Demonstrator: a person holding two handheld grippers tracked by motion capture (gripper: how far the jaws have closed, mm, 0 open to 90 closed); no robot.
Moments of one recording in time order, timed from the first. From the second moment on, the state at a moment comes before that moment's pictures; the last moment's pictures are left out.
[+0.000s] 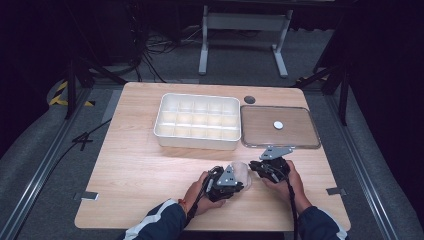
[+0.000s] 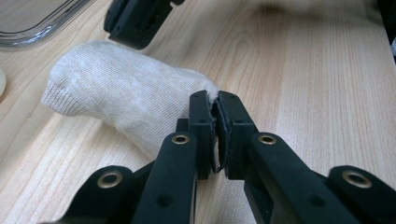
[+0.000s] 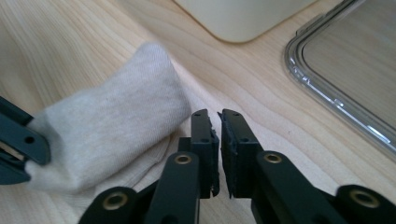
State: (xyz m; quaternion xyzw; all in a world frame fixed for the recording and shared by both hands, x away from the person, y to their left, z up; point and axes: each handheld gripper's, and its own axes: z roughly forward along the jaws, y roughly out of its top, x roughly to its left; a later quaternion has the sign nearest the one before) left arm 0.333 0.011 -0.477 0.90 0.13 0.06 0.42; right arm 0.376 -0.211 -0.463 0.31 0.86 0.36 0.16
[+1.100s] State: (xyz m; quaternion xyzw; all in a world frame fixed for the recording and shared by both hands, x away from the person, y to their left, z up) left arm 0.330 0.023 -0.462 0.89 0.14 0.07 0.43; right arm 0.364 -0.191 -0.444 0.32 0.84 0.42 0.14
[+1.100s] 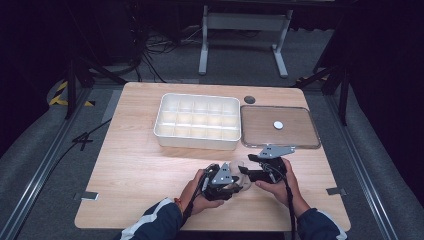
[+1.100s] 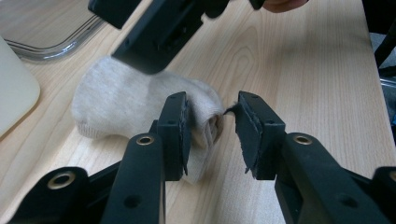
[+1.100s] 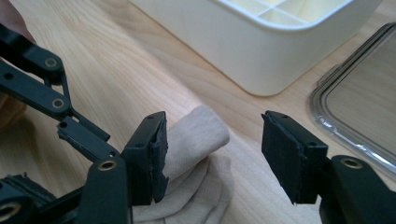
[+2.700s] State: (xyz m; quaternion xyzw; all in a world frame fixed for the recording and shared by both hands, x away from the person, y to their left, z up) left arm 0.342 0.181 -0.478 0.89 0.30 0.12 0.33; right arm 0.364 -0.187 -0.458 0.26 0.88 0.39 0.00
